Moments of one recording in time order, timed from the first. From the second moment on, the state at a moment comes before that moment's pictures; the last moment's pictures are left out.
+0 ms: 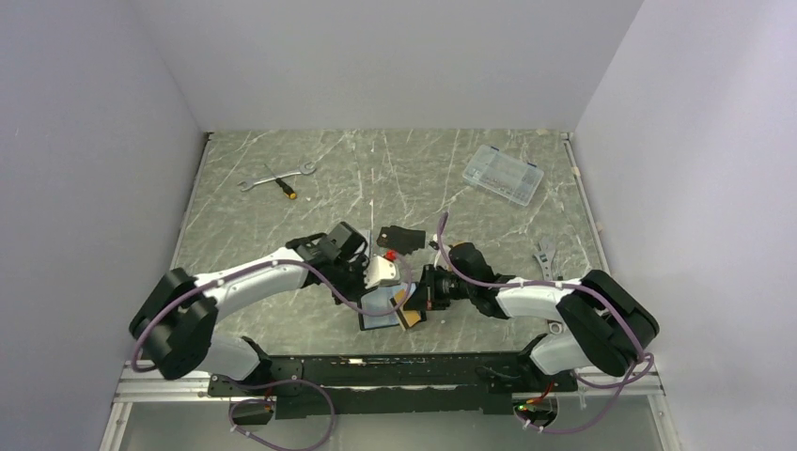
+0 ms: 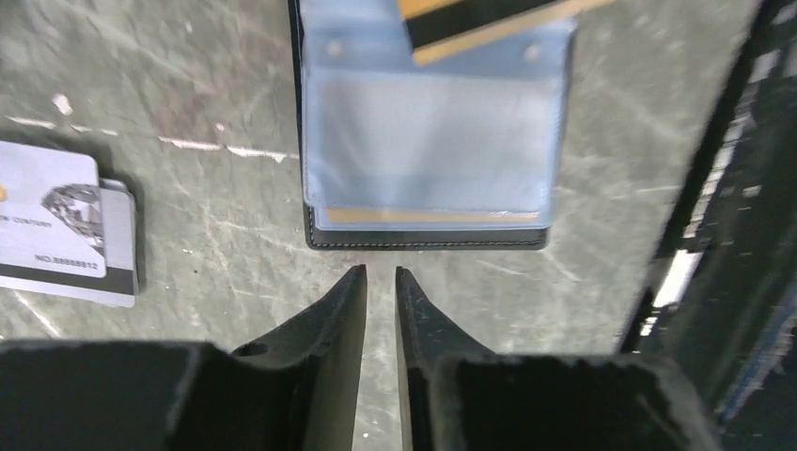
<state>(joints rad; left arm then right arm) -0.74 1.36 0.81 -0.54 0.36 0.57 0.70 1.37 0.38 0.35 -0.55 0.80</state>
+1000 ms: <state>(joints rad) -0.92 1.71 1.04 -0.66 0.09 0.67 0.57 0.90 0.14 0.28 -0.45 0.85</state>
